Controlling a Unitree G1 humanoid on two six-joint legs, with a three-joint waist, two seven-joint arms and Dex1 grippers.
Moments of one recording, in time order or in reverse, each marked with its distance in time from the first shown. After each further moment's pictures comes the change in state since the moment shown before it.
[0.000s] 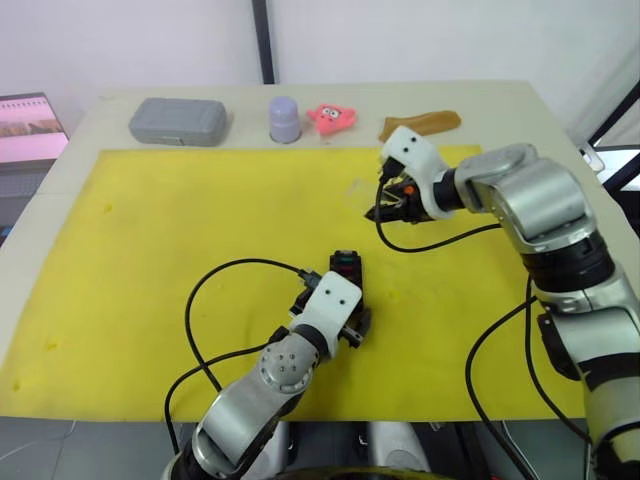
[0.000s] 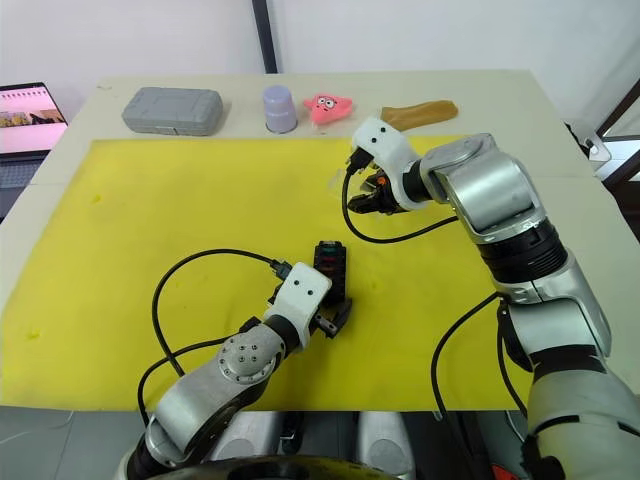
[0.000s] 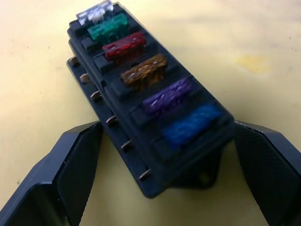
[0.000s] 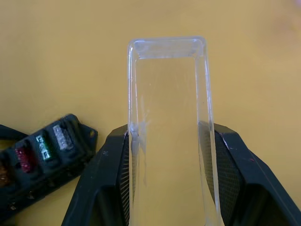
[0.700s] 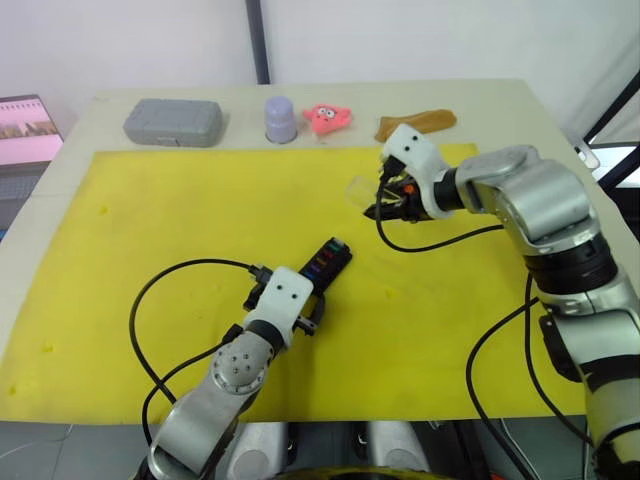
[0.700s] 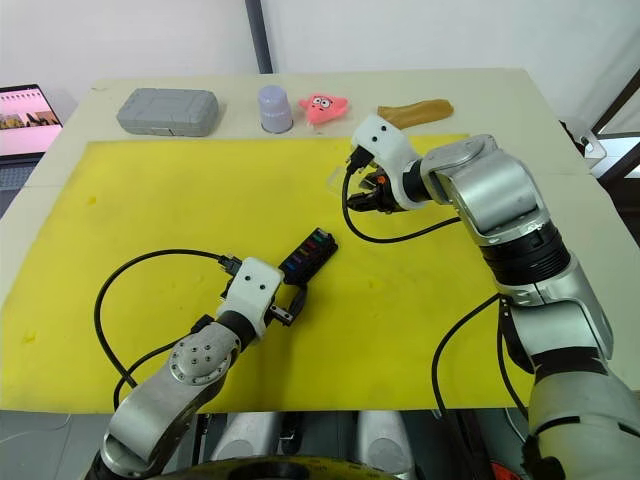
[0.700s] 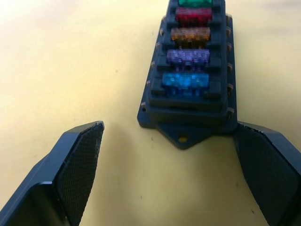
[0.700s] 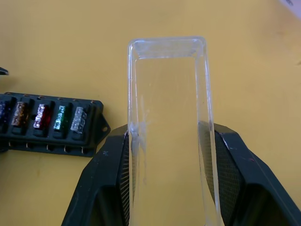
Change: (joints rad) left arm 0.103 0.061 0.205 -0.031 0.015 -0.107 -0.078; right arm 0.015 -0.003 -0.014 -0.023 0.039 -0.030 -0.036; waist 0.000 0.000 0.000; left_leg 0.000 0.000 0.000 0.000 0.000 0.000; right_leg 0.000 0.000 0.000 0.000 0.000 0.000
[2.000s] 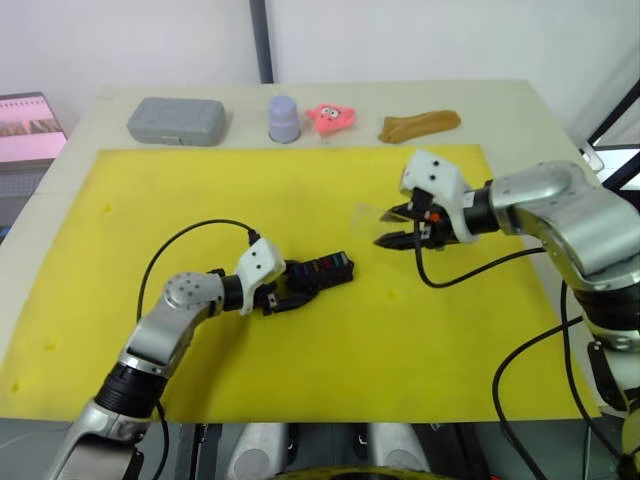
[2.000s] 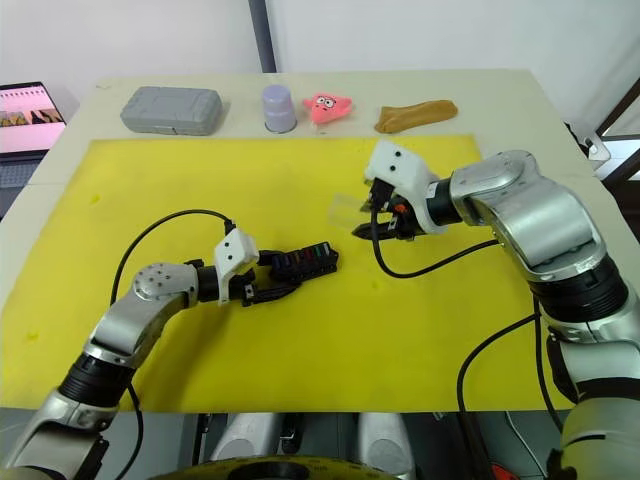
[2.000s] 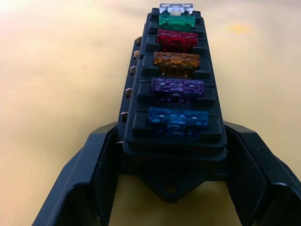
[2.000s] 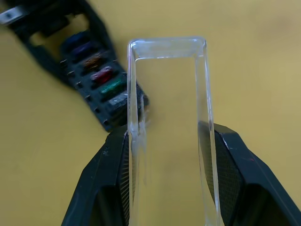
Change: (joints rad) left arm -0.347 0.318 0.170 0.709 -0.222 -0.674 -1.007; right arm 0.159 -0.195 -0.017 -0.262 0.131 -0.126 0.204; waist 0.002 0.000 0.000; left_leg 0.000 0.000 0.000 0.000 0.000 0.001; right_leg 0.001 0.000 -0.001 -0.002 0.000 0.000
